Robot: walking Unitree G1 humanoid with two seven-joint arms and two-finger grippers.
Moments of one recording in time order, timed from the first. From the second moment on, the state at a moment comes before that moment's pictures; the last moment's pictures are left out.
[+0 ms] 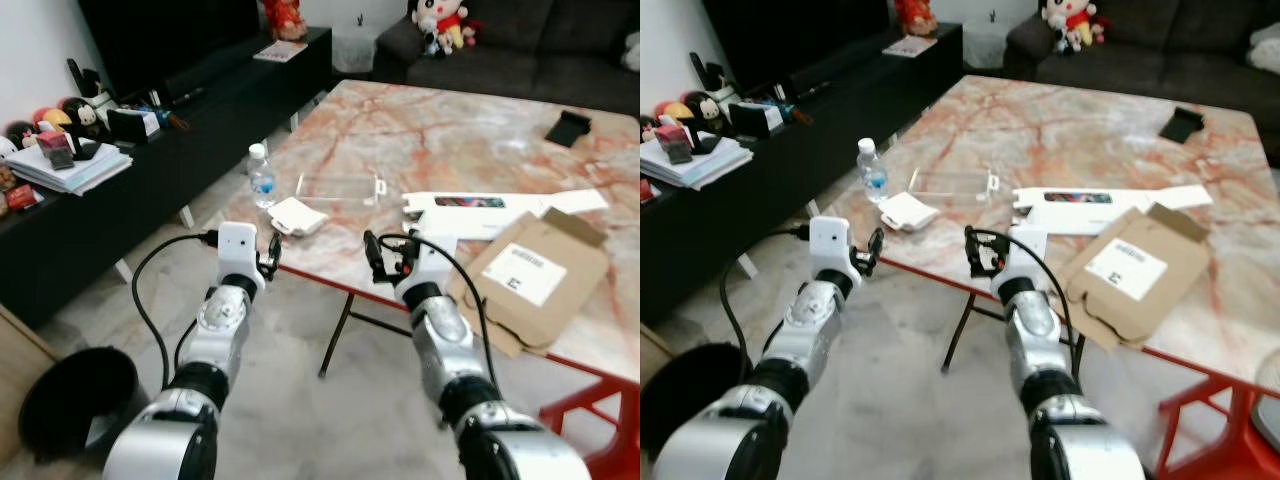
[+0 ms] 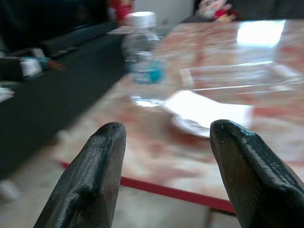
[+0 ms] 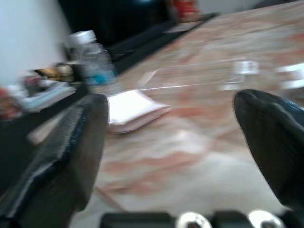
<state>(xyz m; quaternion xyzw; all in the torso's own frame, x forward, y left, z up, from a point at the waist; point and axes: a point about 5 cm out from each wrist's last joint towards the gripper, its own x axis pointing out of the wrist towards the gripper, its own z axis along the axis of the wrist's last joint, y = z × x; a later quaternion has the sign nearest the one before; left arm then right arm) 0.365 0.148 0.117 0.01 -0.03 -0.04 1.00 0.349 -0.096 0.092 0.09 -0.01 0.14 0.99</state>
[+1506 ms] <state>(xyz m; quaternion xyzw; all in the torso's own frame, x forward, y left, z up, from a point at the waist) 0.360 0.128 0.118 0.01 -0.04 -0.08 1.00 0.344 -0.109 0.084 0.10 -0.01 0.11 0.99</state>
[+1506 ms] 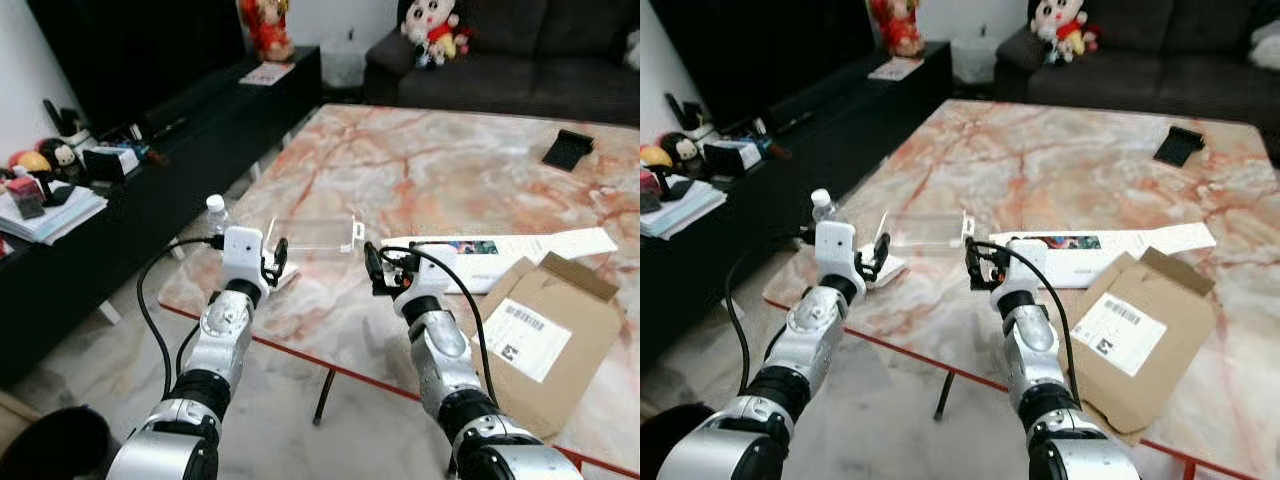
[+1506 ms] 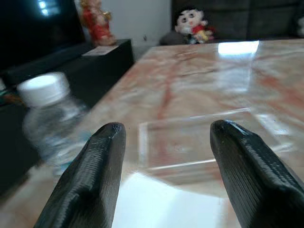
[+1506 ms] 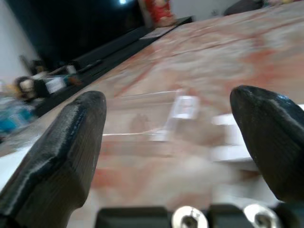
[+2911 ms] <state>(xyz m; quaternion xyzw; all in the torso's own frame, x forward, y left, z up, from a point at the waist) 0.346 0.146 0.094 -0.04 0.02 -0.05 1.00 0.333 -0.100 0.071 0.10 0.00 0.13 0.99</state>
